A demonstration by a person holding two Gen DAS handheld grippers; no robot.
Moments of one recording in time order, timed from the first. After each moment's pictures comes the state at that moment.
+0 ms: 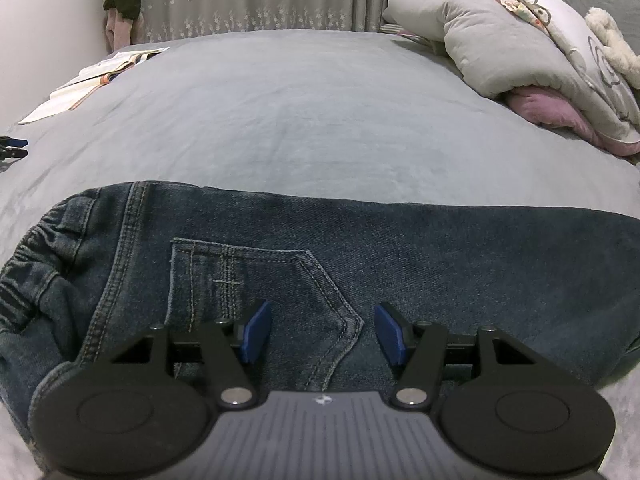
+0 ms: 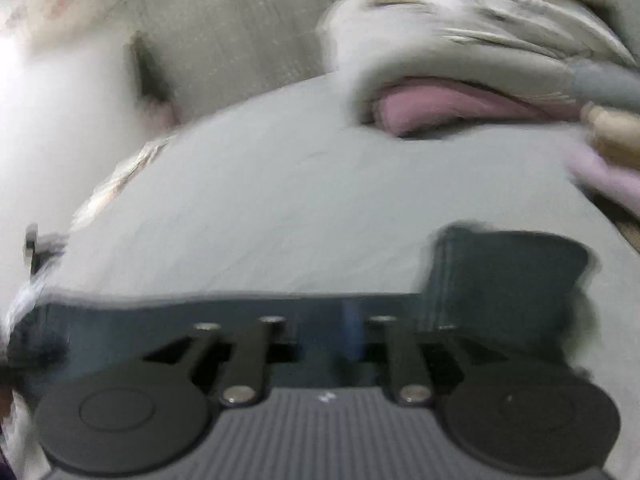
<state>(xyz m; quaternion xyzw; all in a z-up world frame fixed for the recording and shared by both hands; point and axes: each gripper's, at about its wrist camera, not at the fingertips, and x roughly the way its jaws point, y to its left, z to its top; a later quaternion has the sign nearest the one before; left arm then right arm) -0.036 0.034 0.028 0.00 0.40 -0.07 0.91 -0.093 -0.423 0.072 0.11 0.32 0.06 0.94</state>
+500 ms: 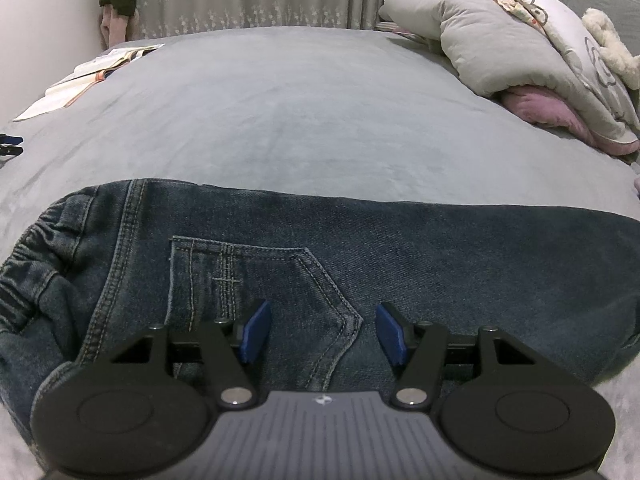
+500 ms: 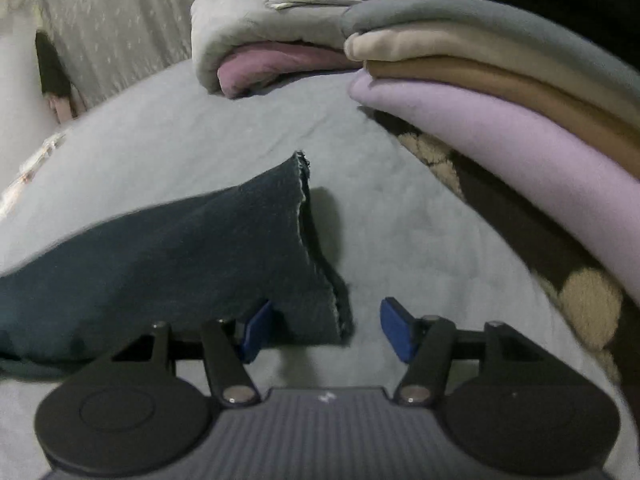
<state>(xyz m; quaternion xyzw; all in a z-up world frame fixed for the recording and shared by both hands) -0.035 0.036 0.029 0.00 0.40 -0.08 0.91 -0.190 -0.559 0.031 0.20 0.39 -0.07 0.90</state>
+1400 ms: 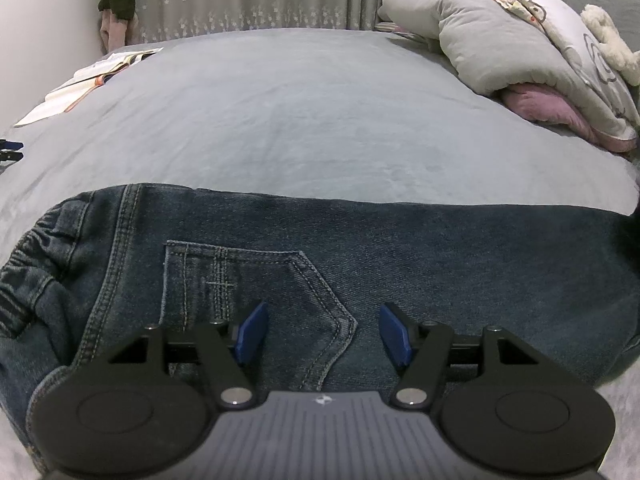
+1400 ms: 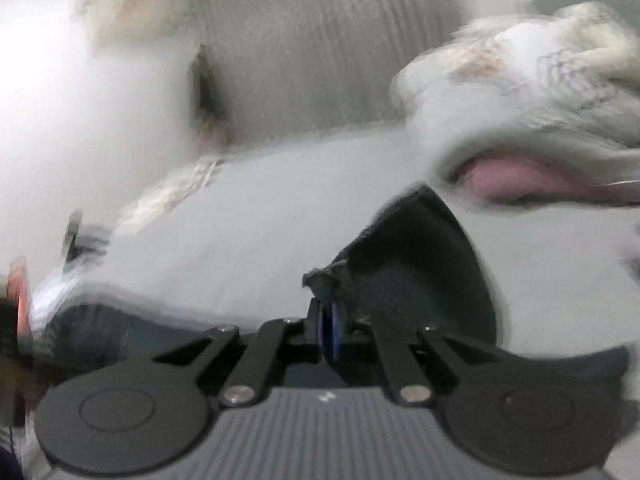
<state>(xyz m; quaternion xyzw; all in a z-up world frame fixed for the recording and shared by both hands) -0.036 0.034 0.028 0.00 0.40 -0.08 0.91 -0.095 -0.321 0.087 0.05 0.31 0.15 0.94</state>
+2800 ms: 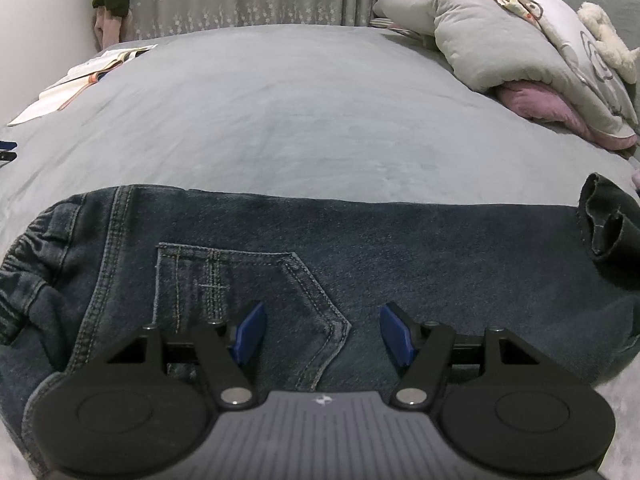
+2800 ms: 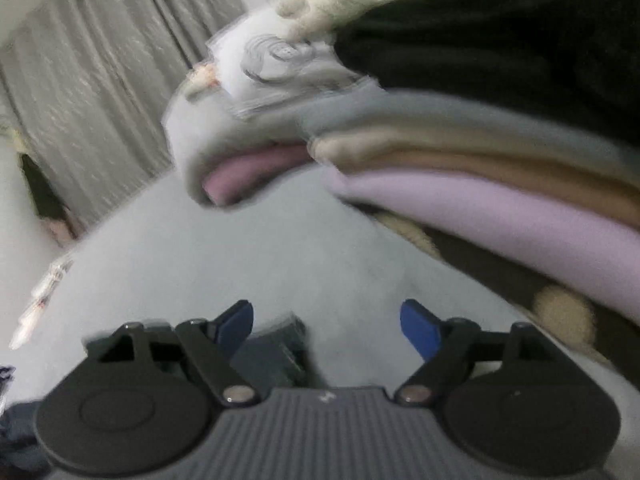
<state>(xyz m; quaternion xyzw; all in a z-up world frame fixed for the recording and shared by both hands) -0.033 0.031 0.031 0.01 0.41 -0.09 0.91 -0.170 -0.556 0.082 0.25 0.26 -0.10 0.93</state>
